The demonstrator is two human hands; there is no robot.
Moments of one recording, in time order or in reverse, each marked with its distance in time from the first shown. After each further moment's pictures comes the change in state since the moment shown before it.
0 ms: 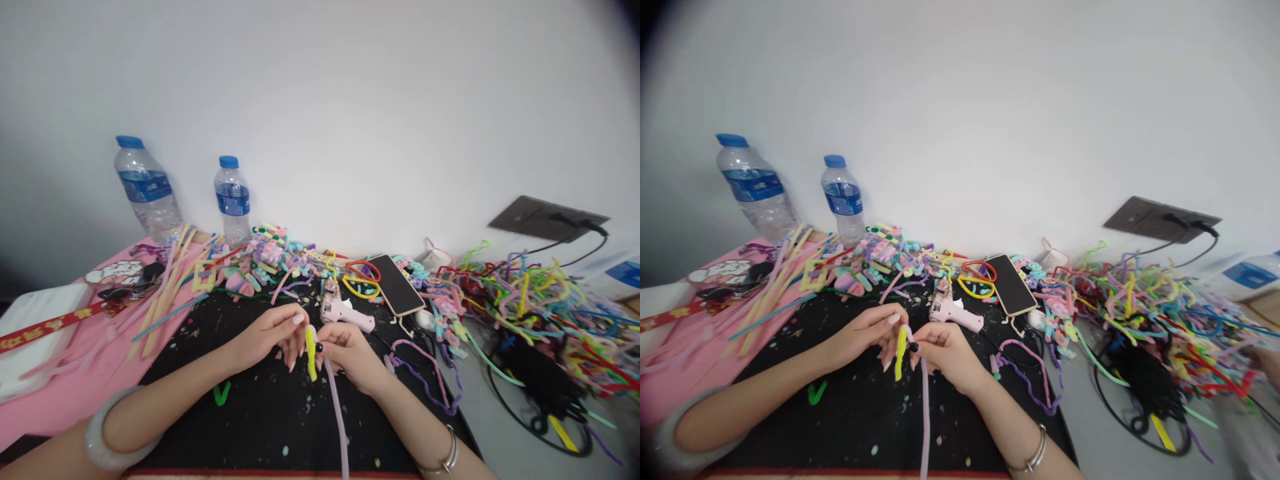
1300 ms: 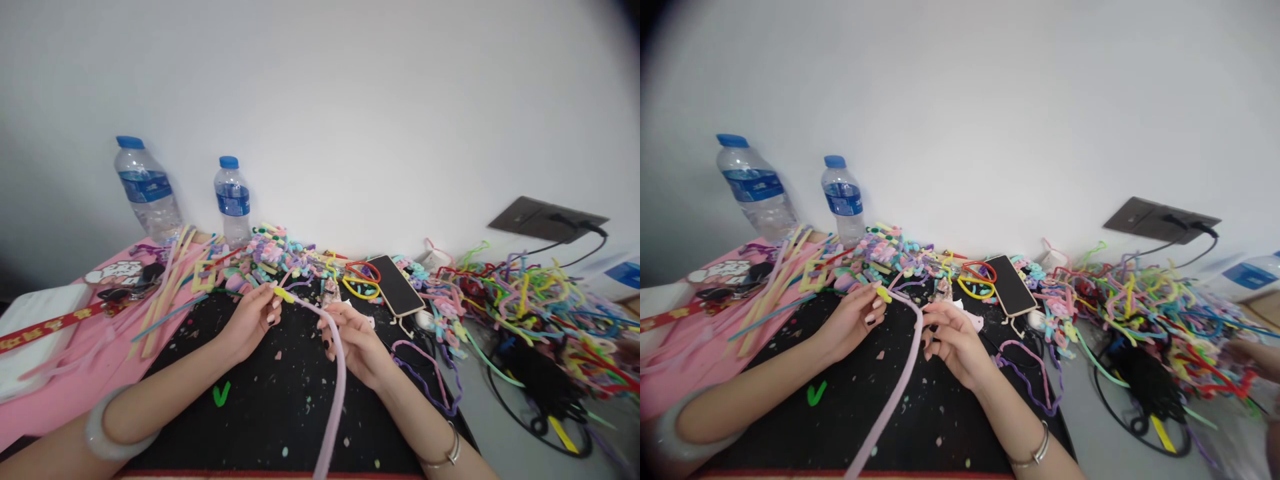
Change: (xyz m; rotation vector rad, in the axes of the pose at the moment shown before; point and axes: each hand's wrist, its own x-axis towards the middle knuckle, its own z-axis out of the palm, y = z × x) left_hand 0.009 -0.002 -0.014 -0.508 0.515 0.106; right_hand 0.001 -0.014 -0.007 0.302 0.000 -0.123
